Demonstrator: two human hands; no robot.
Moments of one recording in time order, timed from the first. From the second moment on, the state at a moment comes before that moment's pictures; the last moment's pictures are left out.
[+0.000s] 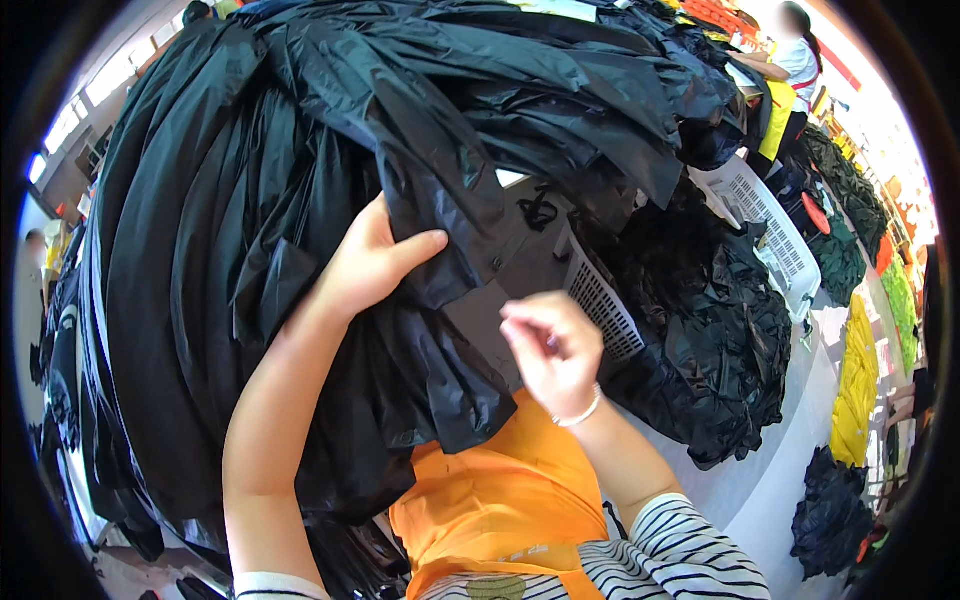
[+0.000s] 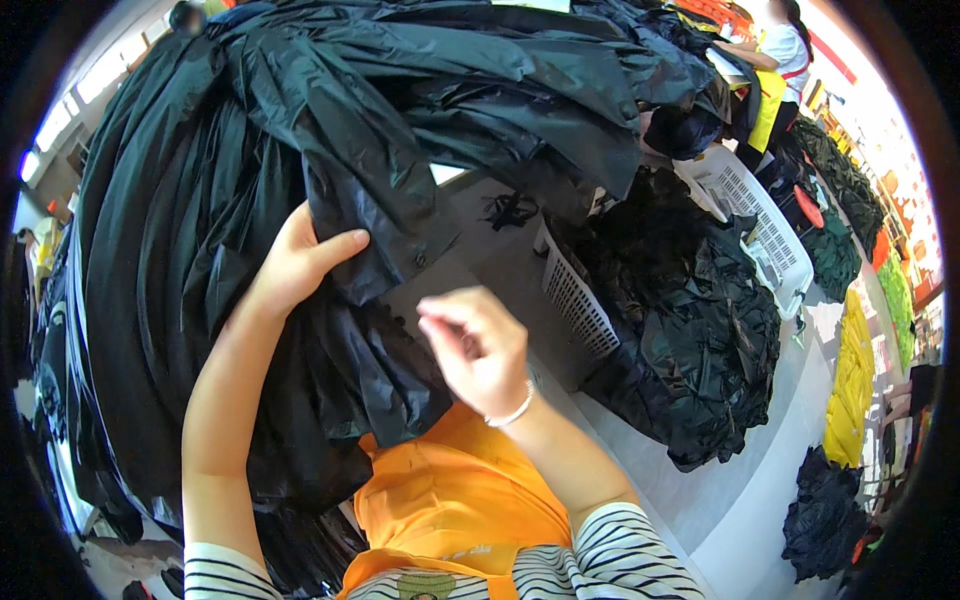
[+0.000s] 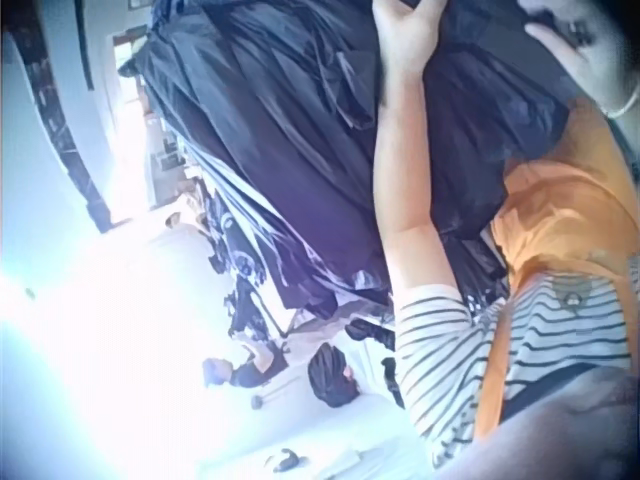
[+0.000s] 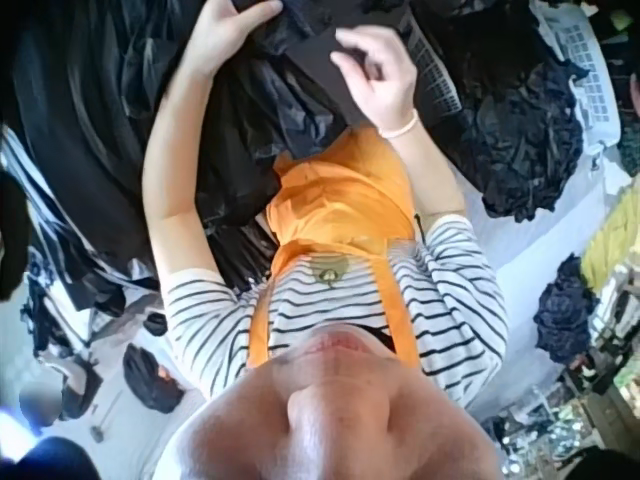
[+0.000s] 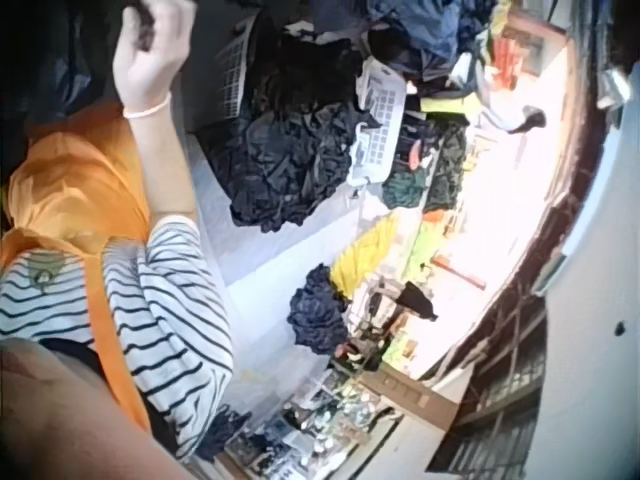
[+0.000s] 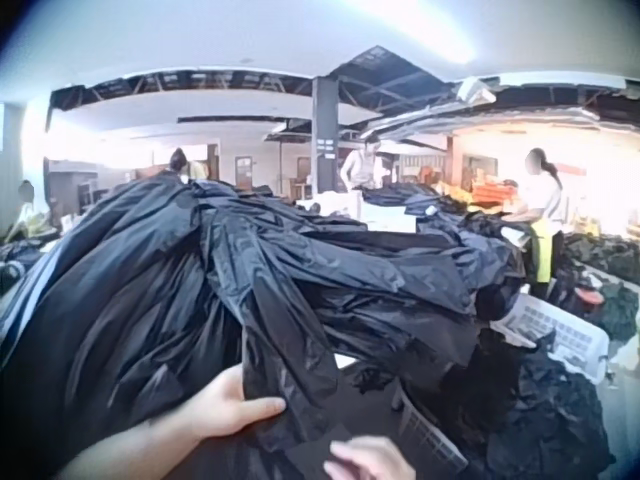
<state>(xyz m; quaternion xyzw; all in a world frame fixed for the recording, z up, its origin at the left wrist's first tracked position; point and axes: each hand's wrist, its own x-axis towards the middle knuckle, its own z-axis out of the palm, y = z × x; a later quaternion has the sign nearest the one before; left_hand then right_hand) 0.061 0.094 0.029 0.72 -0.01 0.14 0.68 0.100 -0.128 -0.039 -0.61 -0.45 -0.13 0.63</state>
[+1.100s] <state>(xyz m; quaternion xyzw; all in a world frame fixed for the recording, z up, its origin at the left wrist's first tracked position) 0.053 0.086 0.025 0.82 -0.08 0.13 0.55 0.167 -0.104 0.012 -0.62 -0.54 -0.16 0.55</state>
